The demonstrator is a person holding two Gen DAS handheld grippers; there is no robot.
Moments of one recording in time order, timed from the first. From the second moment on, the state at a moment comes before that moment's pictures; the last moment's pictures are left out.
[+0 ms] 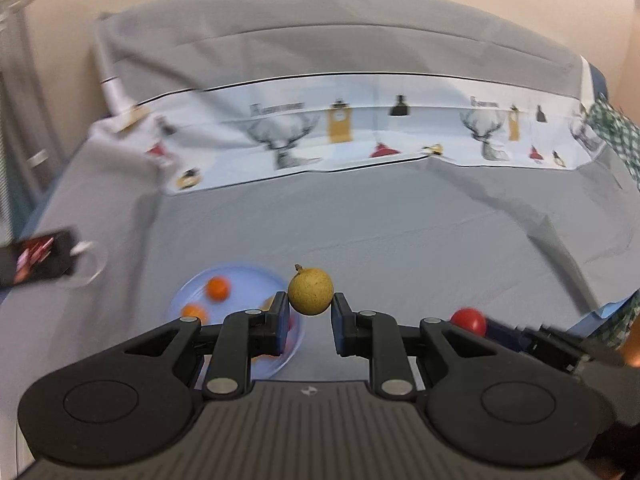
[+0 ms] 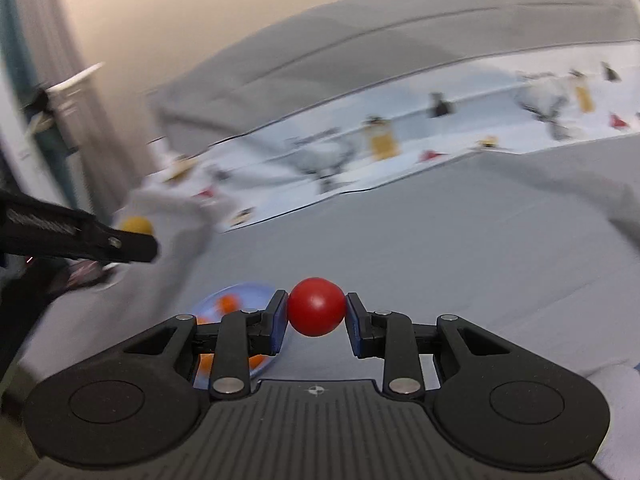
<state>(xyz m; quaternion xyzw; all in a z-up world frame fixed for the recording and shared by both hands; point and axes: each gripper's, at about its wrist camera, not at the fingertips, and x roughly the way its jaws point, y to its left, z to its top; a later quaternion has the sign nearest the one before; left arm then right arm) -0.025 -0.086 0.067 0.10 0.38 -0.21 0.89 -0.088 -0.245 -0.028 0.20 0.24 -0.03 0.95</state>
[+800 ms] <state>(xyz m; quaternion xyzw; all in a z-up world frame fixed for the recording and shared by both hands) -0.109 0.036 0.074 0.03 0.34 -0.15 0.93 -0.152 -0.131 0.024 0.04 0.23 0.01 0.97</state>
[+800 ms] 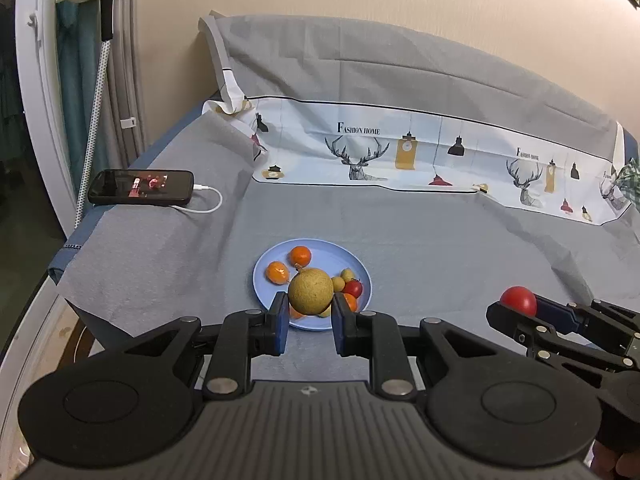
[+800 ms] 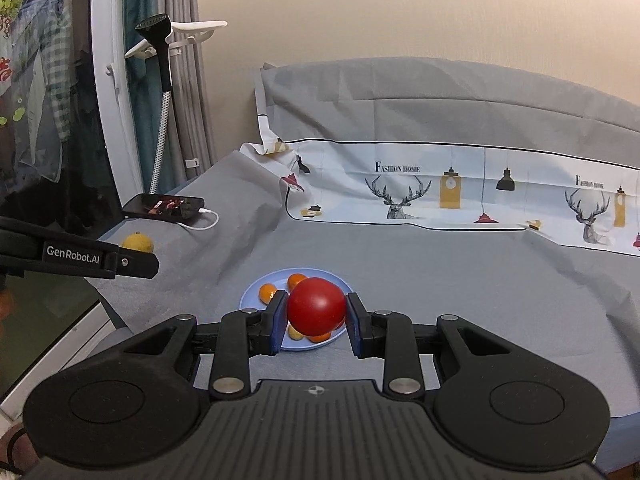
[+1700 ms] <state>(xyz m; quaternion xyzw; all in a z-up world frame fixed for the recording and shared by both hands) -0.067 0.043 0.046 0.02 0.38 -0.14 0.92 -0.118 -0.126 0.004 0.04 0.28 0.00 0.96</state>
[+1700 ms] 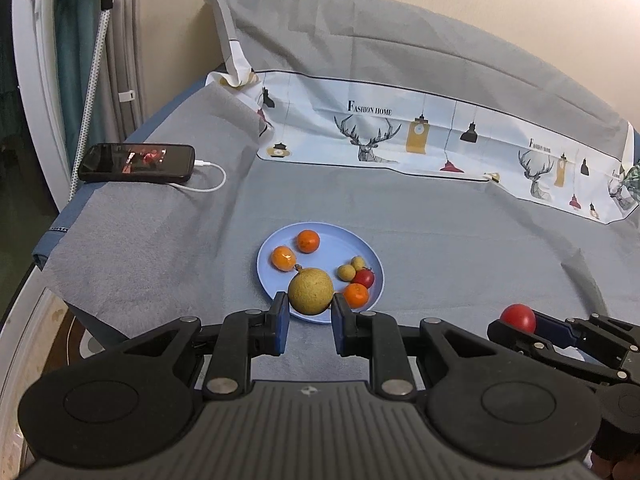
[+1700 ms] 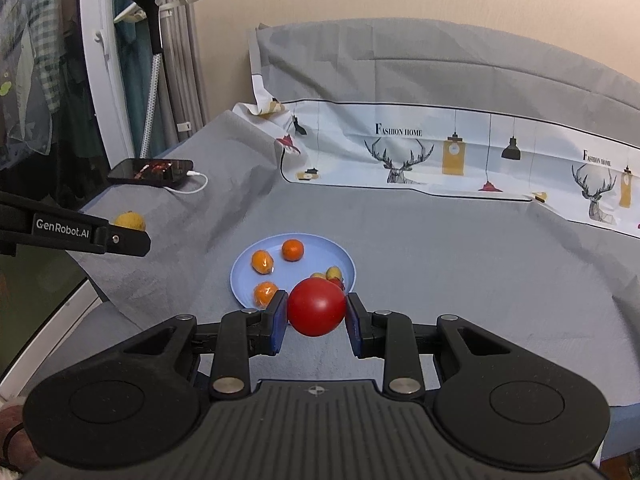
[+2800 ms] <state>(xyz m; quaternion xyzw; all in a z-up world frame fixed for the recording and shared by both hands) 0.142 -0.020 -0.069 0.07 0.48 -0.15 0.86 0.093 -0.141 -0.096 0.04 0.39 0.04 0.92</state>
